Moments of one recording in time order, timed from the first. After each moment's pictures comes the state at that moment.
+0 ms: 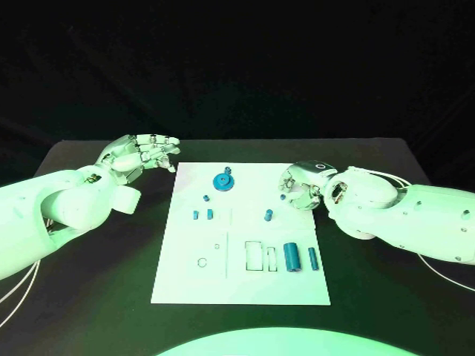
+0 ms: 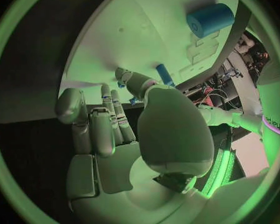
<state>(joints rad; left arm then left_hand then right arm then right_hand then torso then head) 1.16 -0.94 0.00 1.45 -0.09 -0.11 0.31 1.42 -0.24 0.49 0.16 0.22 0.79 0.20 0.34 0.30 0.92 0.15 0.51 0.19 0.93 0.07 1.03 0.45 0.17 0.92 0.16 0.76 0.59 1.21 -0.84 -0.17 1.54 -1.59 -0.29 -0.27 1.30 -0.27 0.56 -0.10 0.14 0.92 0.16 0.23 0.25 1.04 0.10 0.15 0.07 1.47 0.02 1.42 1.21 0.11 1.31 0.13 1.02 1.30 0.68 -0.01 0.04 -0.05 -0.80</state>
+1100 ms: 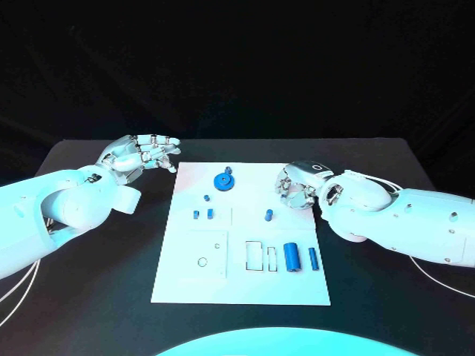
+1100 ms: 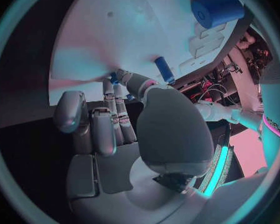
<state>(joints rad) 1.16 -0.94 0.00 1.45 -0.09 -0.10 0.30 1.42 -0.24 0.49 0.16 0.22 0.79 0.20 0.34 0.30 0.92 0.15 0.51 0.19 0.93 0.07 1.03 0.45 0.17 0.92 0.16 0.76 0.59 1.18 -0.80 -0.18 1.51 -1.57 -0.39 -0.25 1.32 -0.22 0.59 -0.05 0.14 1.06 0.13 0.27 0.27 1.18 0.07 0.23 0.08 1.46 0.00 1.43 1.24 0.11 1.37 0.10 1.07 1.31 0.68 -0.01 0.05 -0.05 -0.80</state>
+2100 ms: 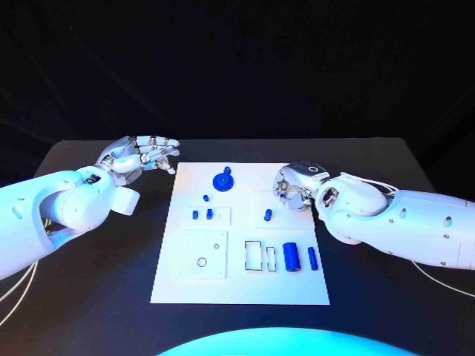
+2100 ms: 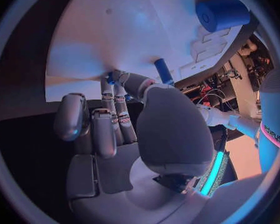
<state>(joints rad) 1.16 -0.95 -0.01 1.45 -0.10 -0.10 0.30 1.42 -0.24 0.48 0.16 0.22 0.79 0.20 0.35 0.30 0.92 0.15 0.51 0.19 0.93 0.07 1.03 0.45 0.17 0.92 0.16 0.76 0.59 1.17 -0.80 -0.18 1.52 -1.64 -0.41 -0.27 1.35 -0.21 0.70 -0.11 0.14 1.12 0.12 0.29 0.30 1.23 0.08 0.22 0.09 1.47 -0.02 1.44 1.26 0.11 1.39 0.08 1.14 1.31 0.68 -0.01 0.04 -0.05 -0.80</state>
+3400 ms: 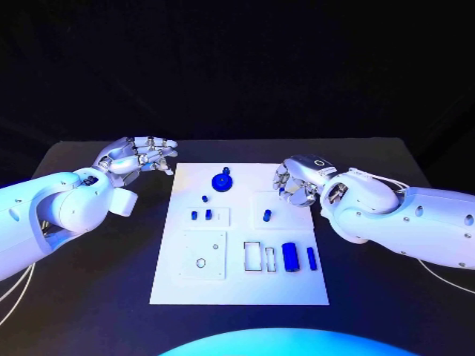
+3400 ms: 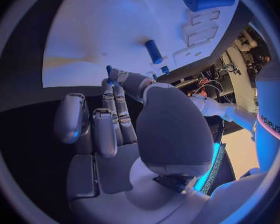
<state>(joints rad) 1.16 -0.95 -0.01 1.45 -0.10 -0.10 0.30 1.43 -0.23 0.48 0.16 0.22 0.78 0.20 0.35 0.30 0.92 0.15 0.51 0.19 0.93 0.07 1.03 0.44 0.17 0.93 0.17 0.75 0.59 1.21 -0.86 -0.17 1.62 -1.61 -0.46 -0.27 1.35 -0.21 0.73 -0.12 0.14 1.12 0.11 0.29 0.30 1.23 0.09 0.21 0.09 1.46 -0.02 1.44 1.27 0.10 1.40 0.07 1.16 1.31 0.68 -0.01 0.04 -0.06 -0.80</state>
